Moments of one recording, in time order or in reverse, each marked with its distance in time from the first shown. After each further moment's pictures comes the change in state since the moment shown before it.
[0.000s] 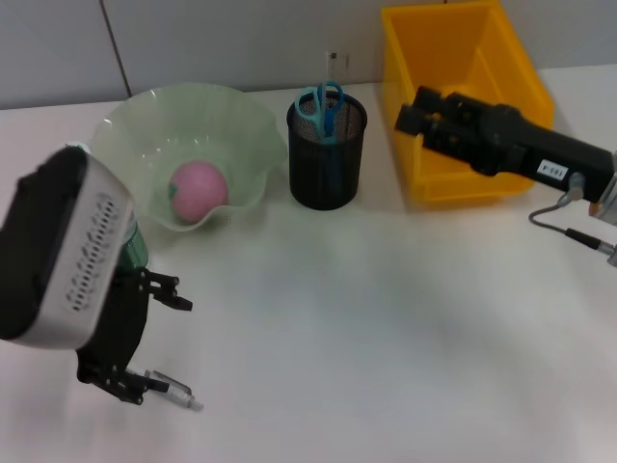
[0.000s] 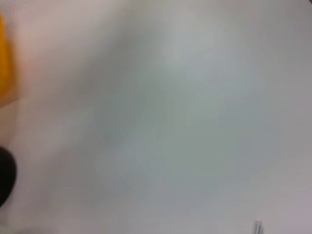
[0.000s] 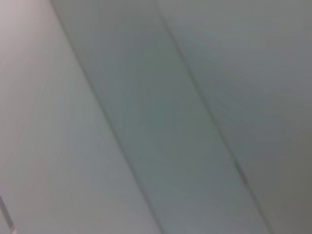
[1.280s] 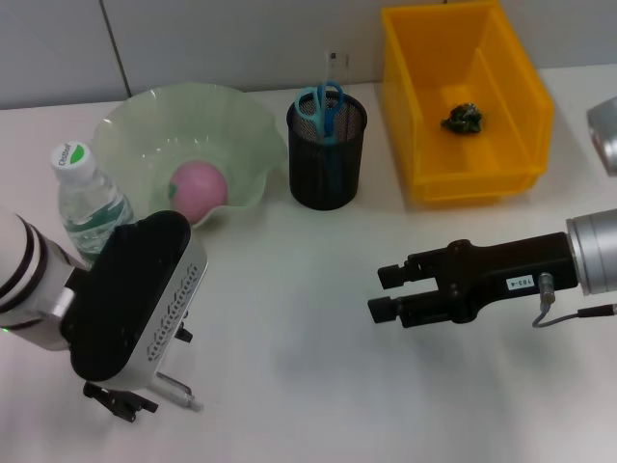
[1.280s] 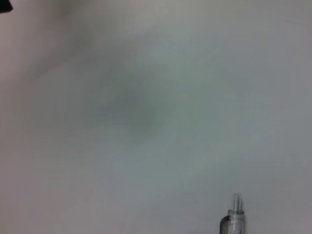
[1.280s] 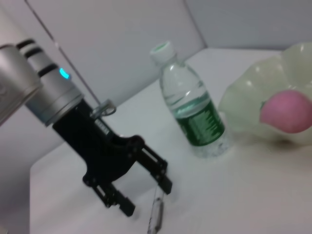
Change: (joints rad) left arm -0.063 0.018 0.242 -0.030 0.147 -0.059 -0.079; right arm -0.018 0.005 -0.390 -0.265 -0.279 -0.006 0.297
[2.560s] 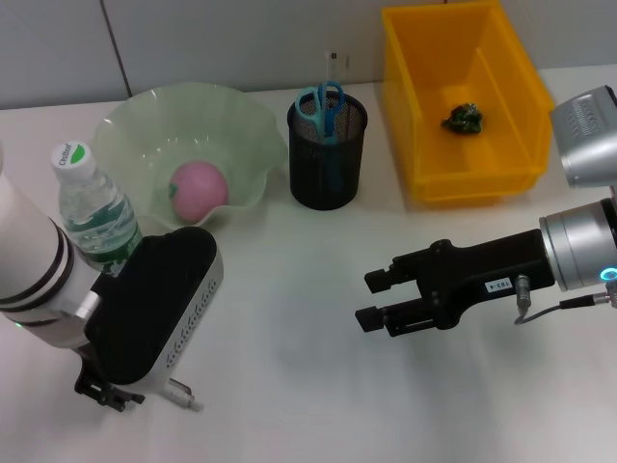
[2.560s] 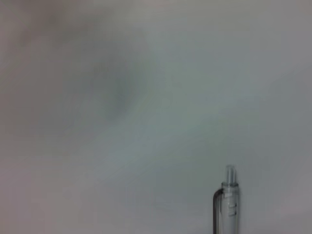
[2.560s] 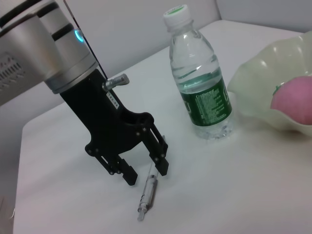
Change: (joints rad) left arm -0.079 -0.018 0.061 -0.088 0.104 0.009 -0.042; right arm 0.016 0.004 -0.127 -0.027 0.014 0.073 -0.030
